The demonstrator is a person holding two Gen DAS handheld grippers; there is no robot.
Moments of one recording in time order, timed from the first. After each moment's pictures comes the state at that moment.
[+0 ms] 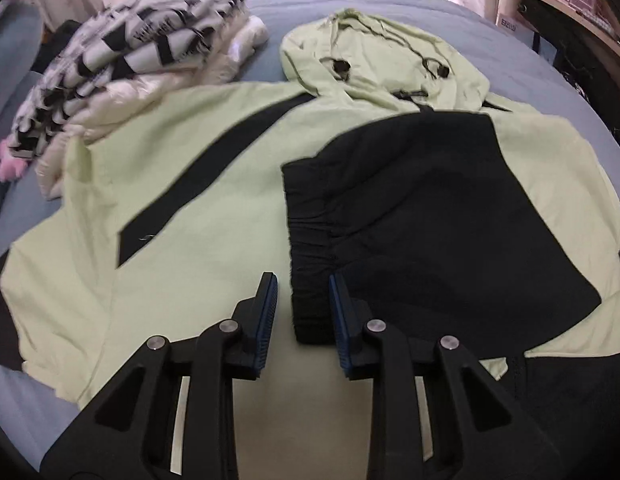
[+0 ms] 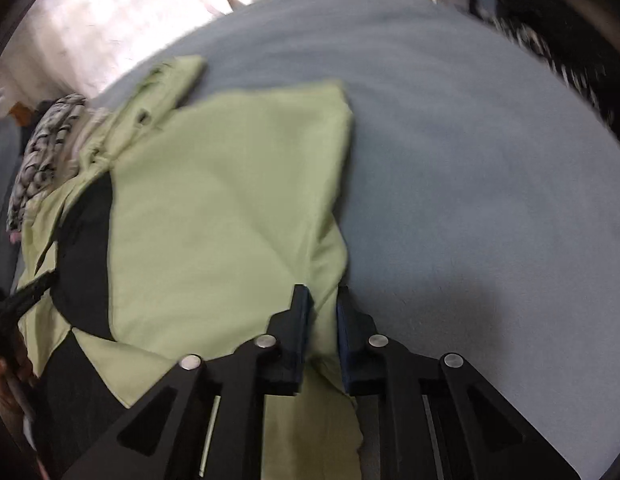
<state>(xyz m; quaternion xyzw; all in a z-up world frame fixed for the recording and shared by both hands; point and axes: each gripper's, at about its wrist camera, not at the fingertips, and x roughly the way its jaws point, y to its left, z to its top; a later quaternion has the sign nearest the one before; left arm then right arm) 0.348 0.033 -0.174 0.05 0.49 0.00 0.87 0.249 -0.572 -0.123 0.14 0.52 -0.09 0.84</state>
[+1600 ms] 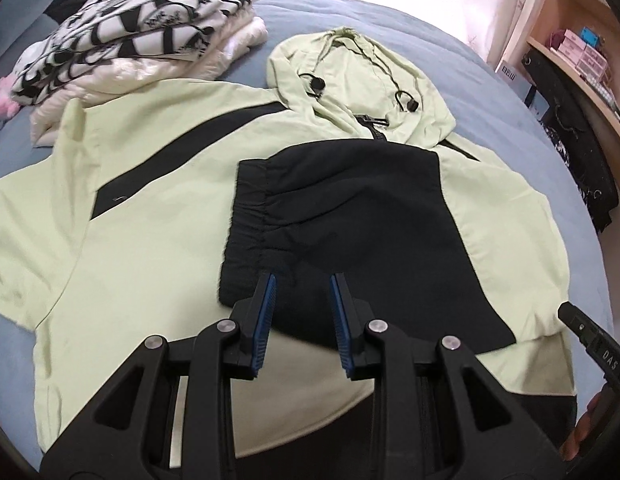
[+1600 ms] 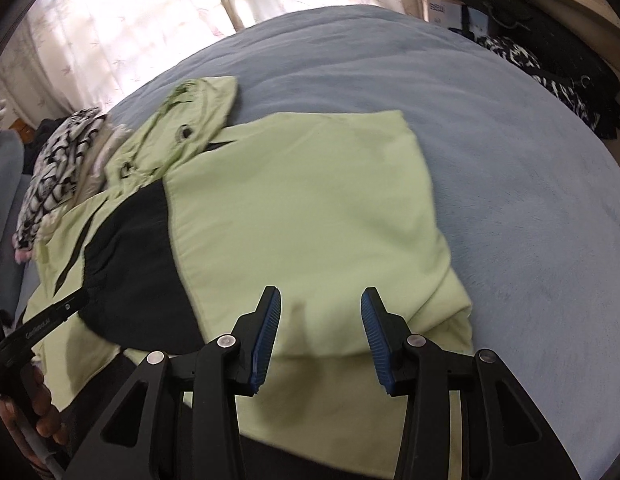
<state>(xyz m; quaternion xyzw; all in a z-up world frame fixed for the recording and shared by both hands) 0.322 0.018 -0.147 -0.07 0.49 -0.02 0.87 0.220 -0.454 -0.071 0.12 0.46 -0.10 0.87</state>
